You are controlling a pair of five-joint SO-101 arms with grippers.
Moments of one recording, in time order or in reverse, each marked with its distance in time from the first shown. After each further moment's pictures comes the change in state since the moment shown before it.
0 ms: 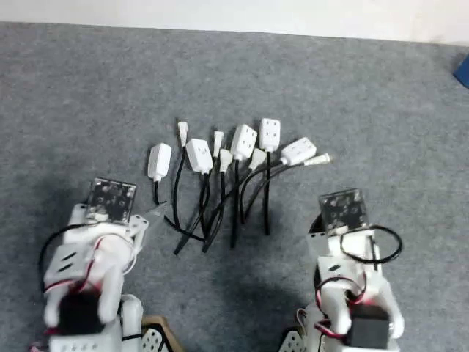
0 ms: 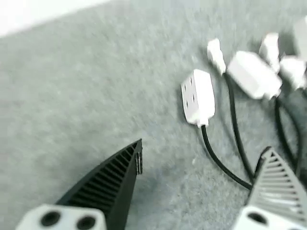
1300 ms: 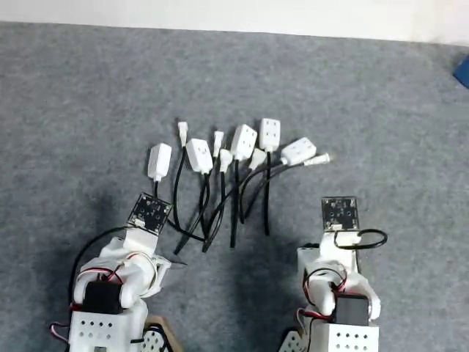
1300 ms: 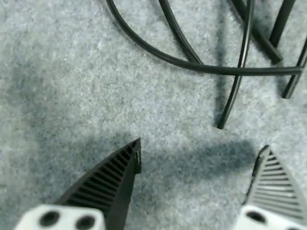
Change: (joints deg) left arm 8.6 -0.4 18.5 12.6 0.5; right arm -0.2 -9.3 25.9 -0.4 -13.2
